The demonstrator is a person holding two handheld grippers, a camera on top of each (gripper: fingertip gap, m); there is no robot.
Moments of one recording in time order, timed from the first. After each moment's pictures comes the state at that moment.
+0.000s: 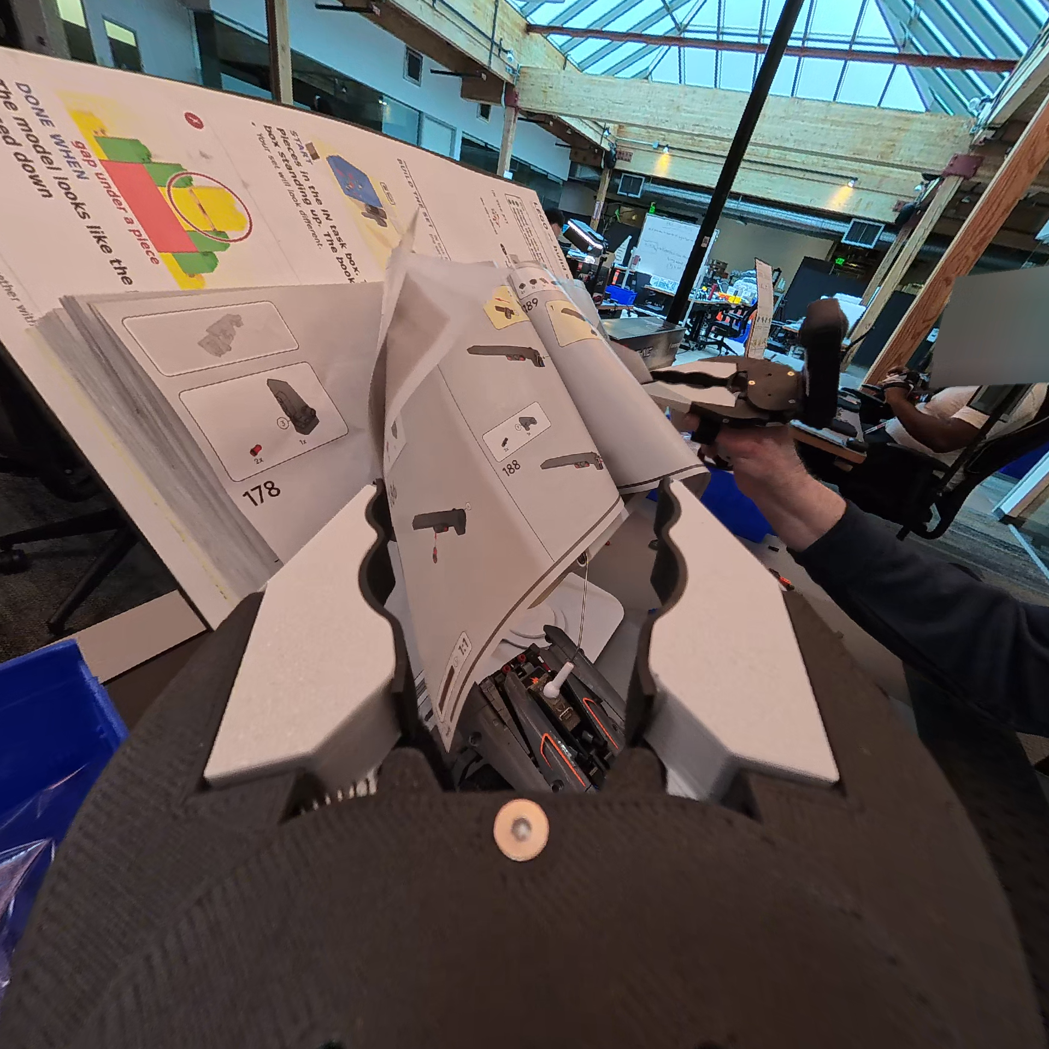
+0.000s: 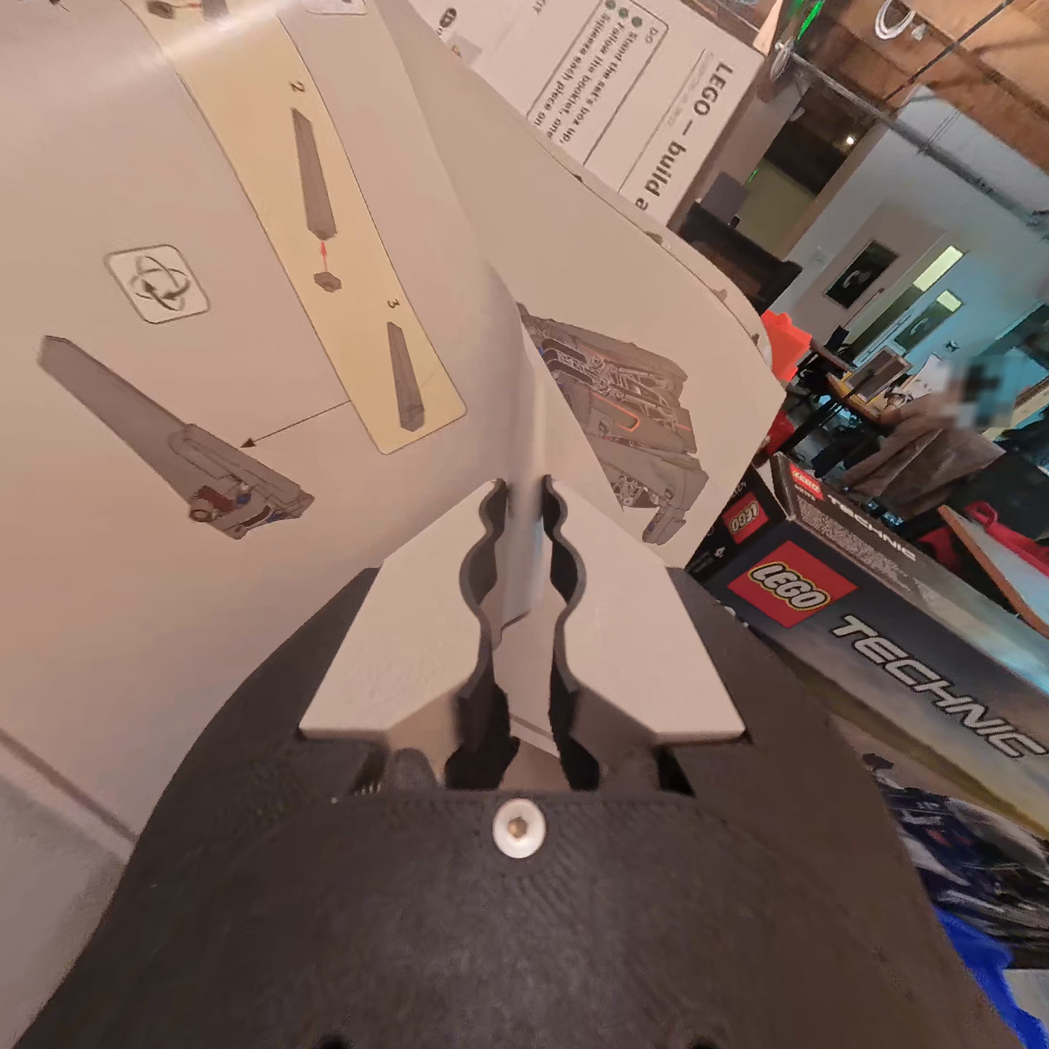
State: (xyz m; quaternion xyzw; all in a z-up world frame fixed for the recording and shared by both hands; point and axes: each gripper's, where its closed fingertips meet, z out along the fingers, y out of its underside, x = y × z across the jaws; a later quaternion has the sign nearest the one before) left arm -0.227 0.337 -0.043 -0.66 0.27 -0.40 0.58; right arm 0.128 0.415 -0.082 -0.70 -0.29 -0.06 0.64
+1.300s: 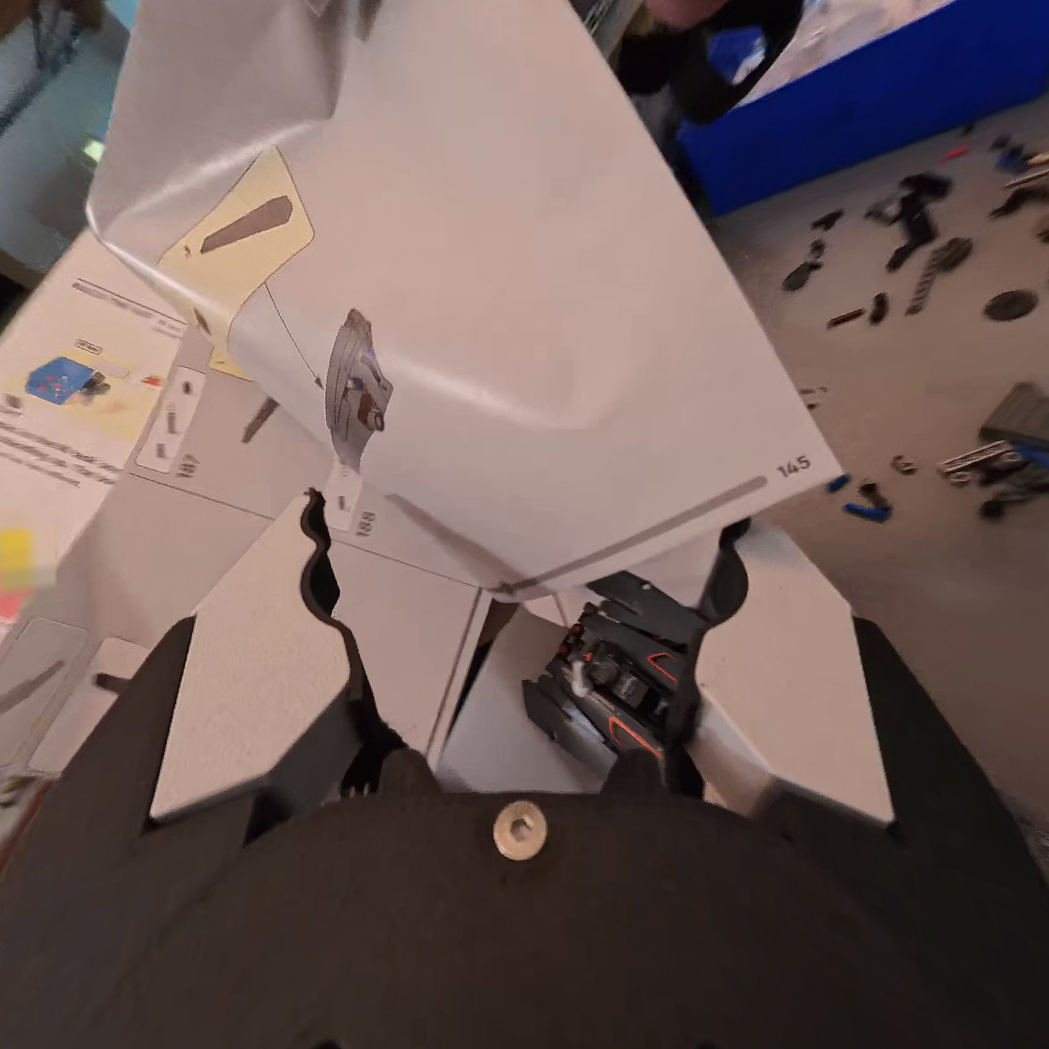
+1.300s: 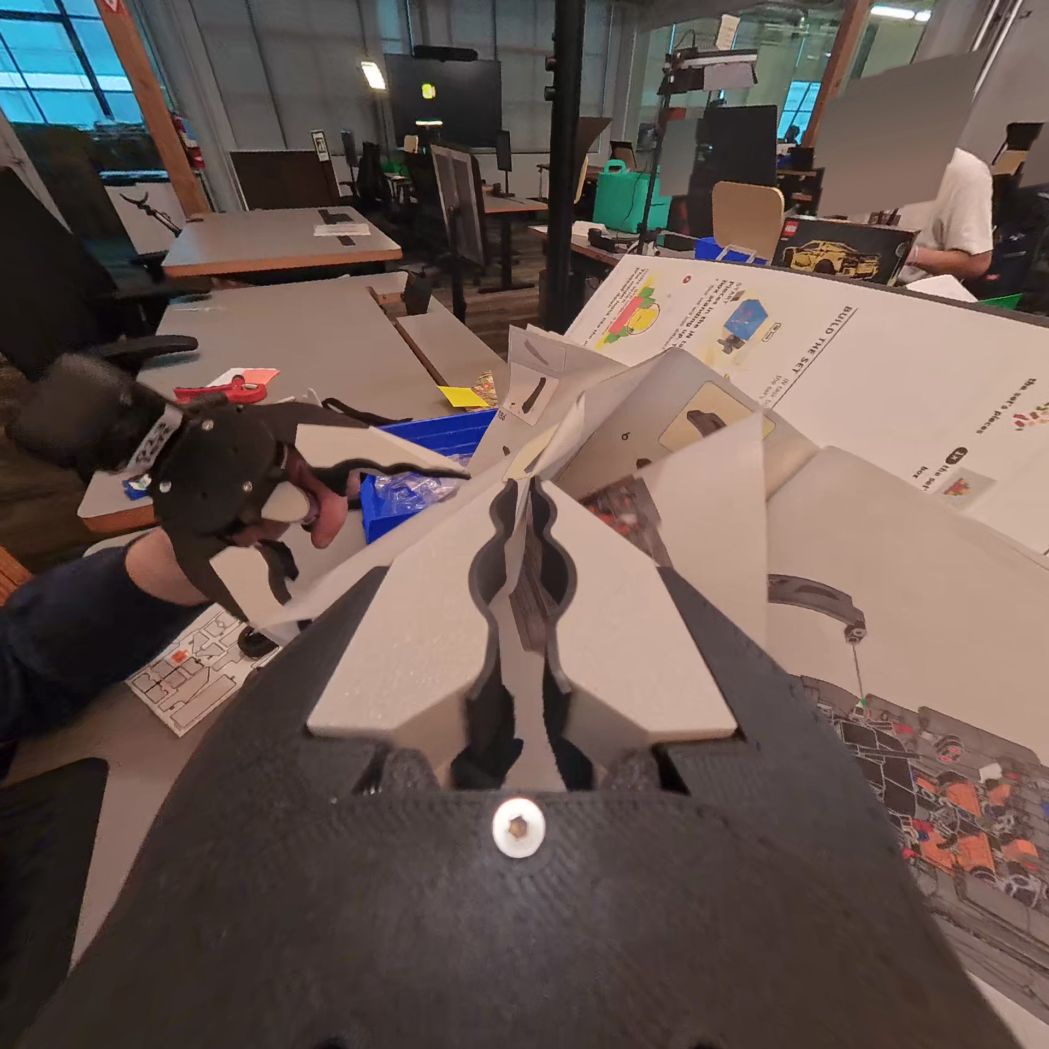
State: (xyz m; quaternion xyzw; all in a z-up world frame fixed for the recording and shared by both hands) left arm -0.103 0.292 -0.083 -0.62 0.53 -0.03 0.57; right arm -0.047 0.318 0.029 -0.64 -0.41 0.35 0.55
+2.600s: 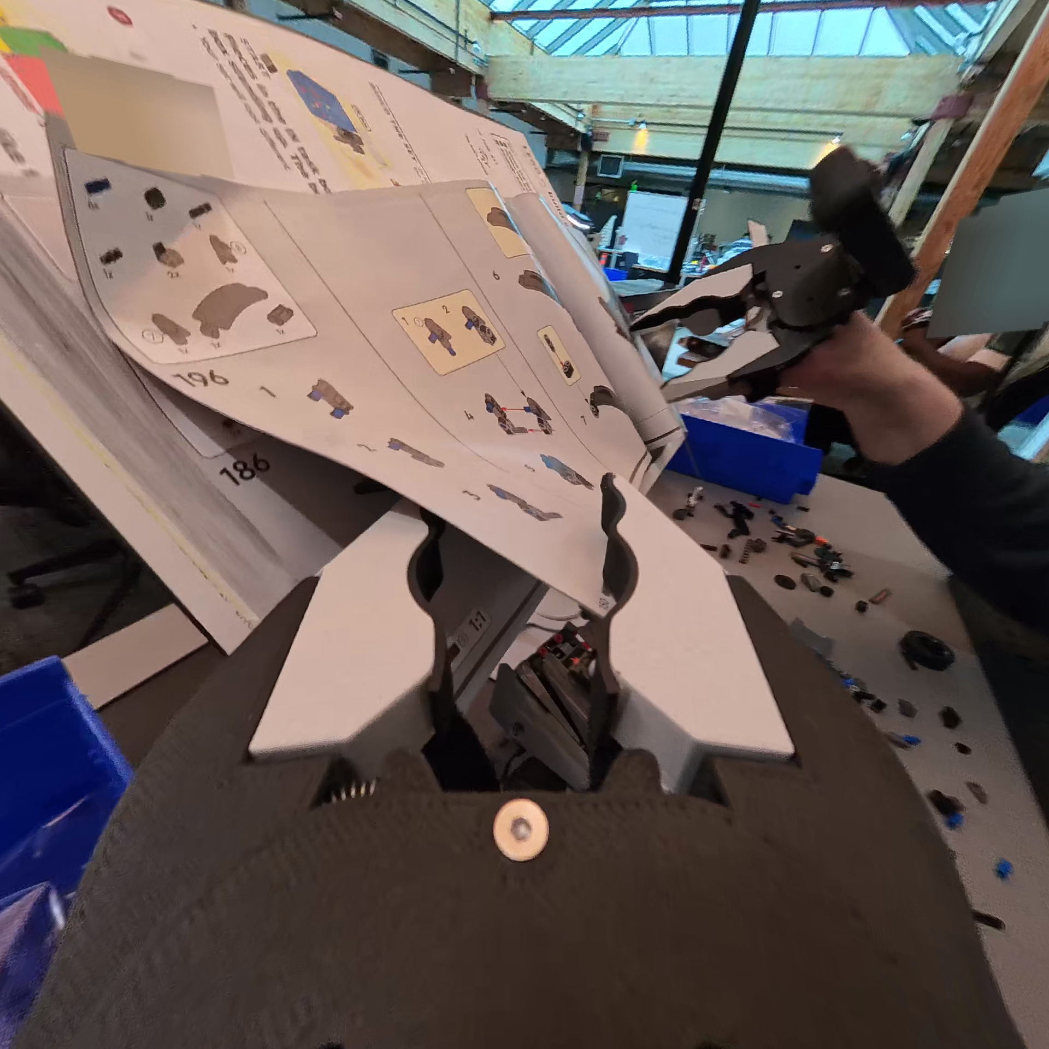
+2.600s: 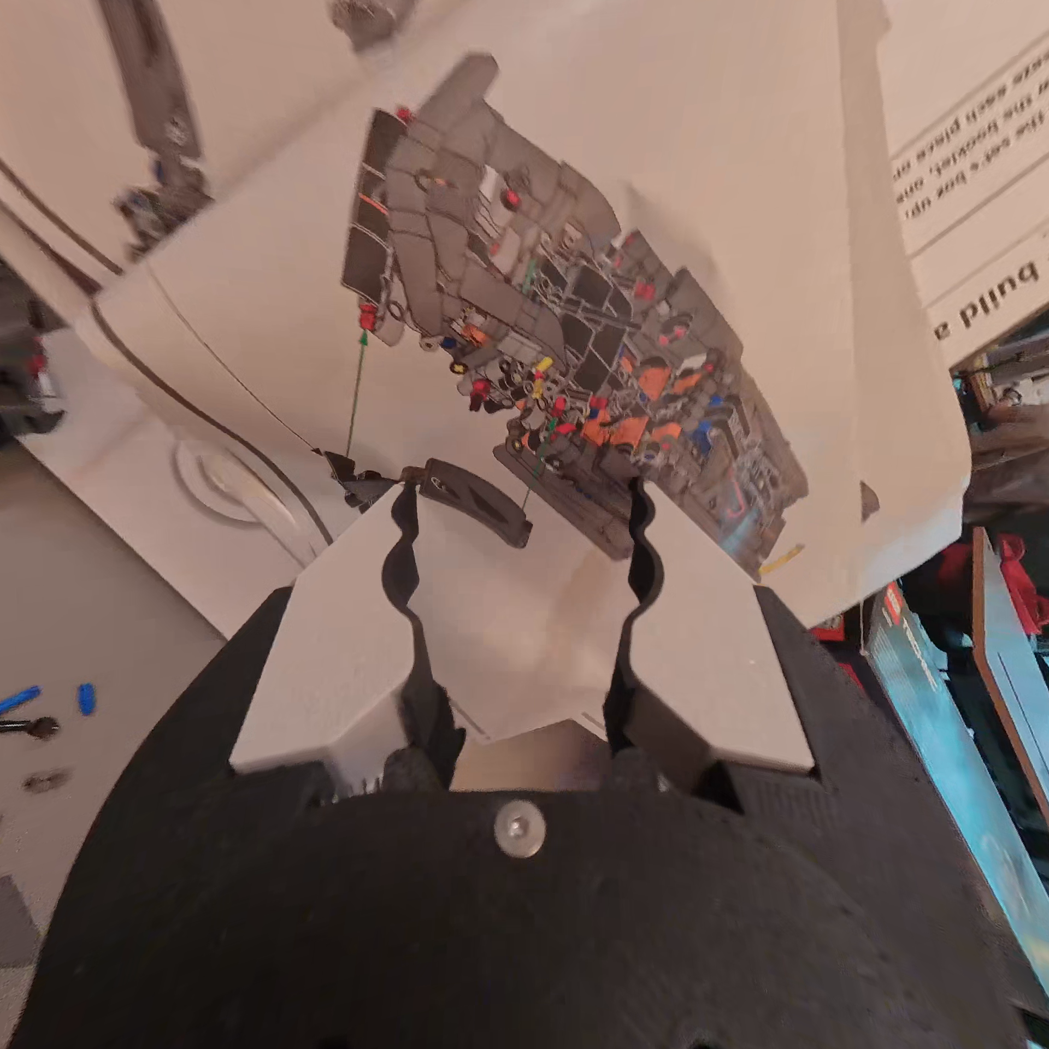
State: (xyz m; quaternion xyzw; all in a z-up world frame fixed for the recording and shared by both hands) left arm -0.215 0.351 -0.080 -0.64 0.31 -0.39 0.58; right arm 0.067 0.401 -0.102 -0.76 -0.45 -0.13 0.45
